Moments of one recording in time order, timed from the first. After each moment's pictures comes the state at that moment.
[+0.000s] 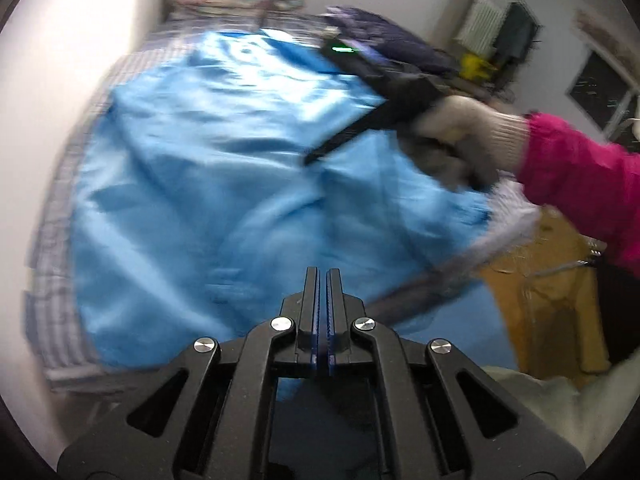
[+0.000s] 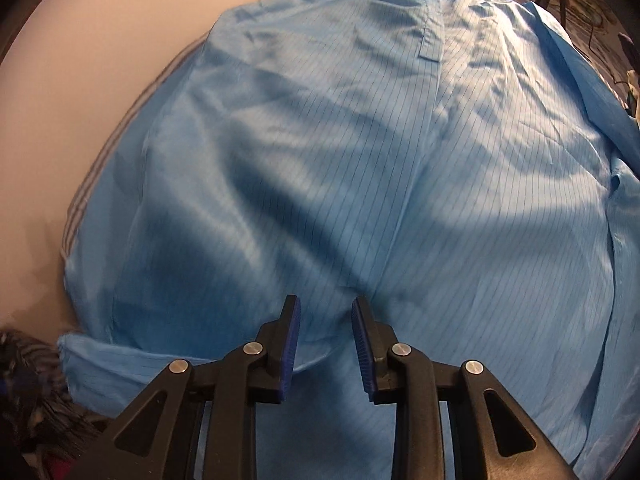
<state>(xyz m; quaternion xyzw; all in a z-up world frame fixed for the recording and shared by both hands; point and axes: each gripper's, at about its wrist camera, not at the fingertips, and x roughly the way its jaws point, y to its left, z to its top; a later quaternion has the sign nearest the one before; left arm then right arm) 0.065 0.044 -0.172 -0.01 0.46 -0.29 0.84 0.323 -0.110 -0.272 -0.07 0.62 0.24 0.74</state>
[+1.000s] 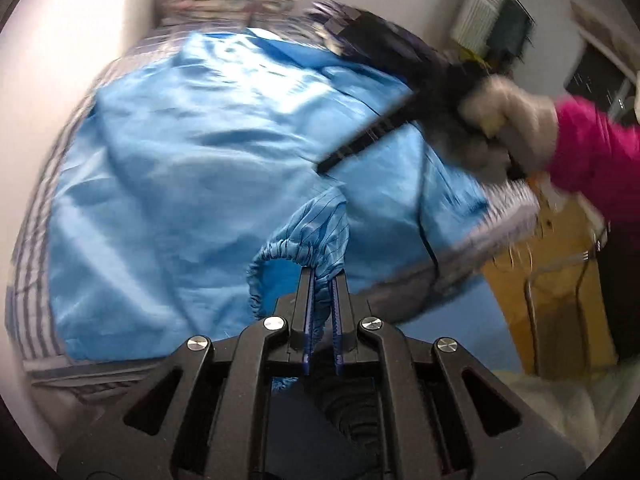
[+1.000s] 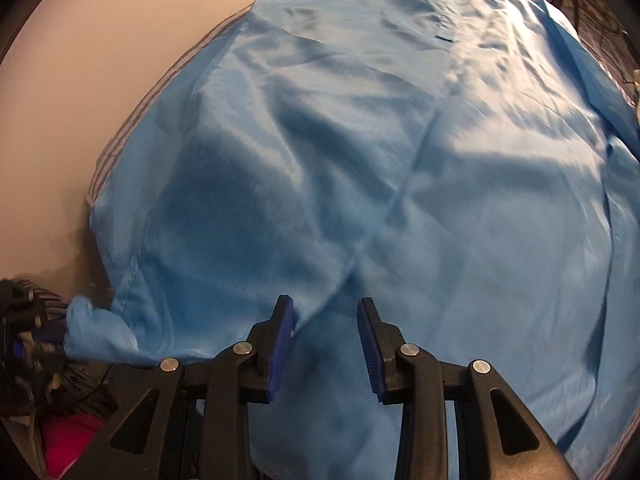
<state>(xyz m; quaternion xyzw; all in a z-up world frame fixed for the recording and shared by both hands) 0.050 0.006 -0.191 0.02 0.46 -0.29 0.84 0.272 -0.139 -0.255 -0.07 0.63 0.28 0.72</state>
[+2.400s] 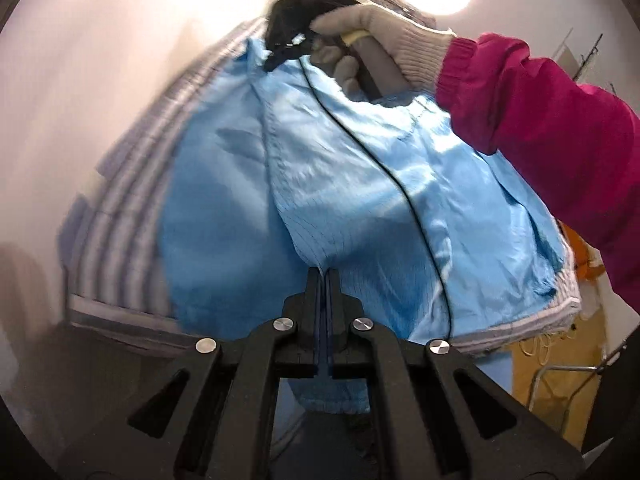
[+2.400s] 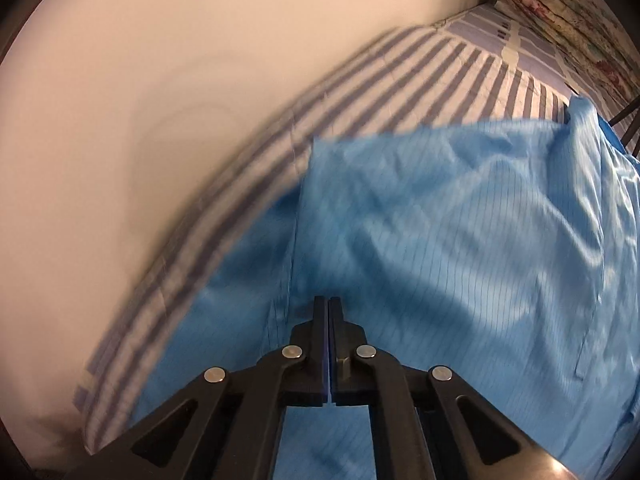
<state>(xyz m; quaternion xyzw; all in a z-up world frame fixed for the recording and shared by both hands) 0.090 0.136 -0.211 -0.12 0.47 -0.10 0.87 0.505 0.115 -0.256 -0.06 0.57 0.23 0.79</state>
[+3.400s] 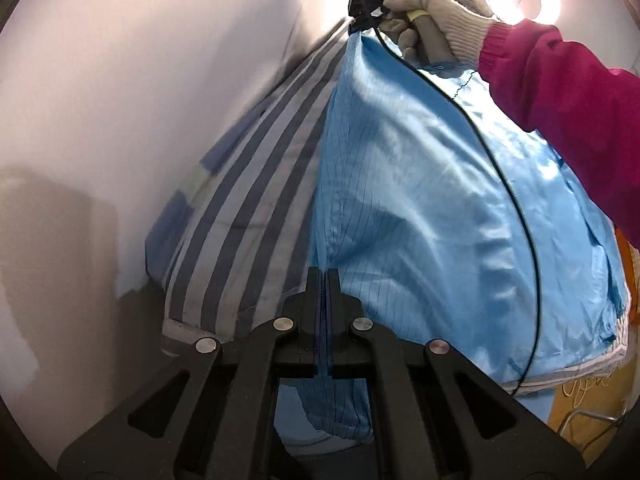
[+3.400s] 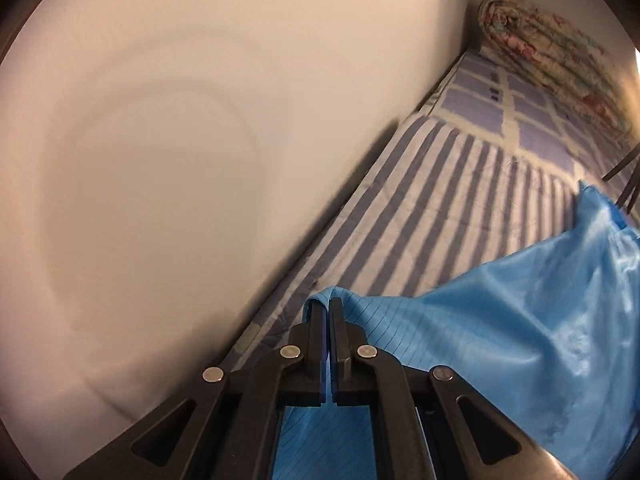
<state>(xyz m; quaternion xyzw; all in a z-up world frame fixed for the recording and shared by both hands) 0.117 0.184 -0.243 -0.11 0.49 0.04 0.86 0.598 0.171 -0.253 -0.04 0.52 0.19 0.83</state>
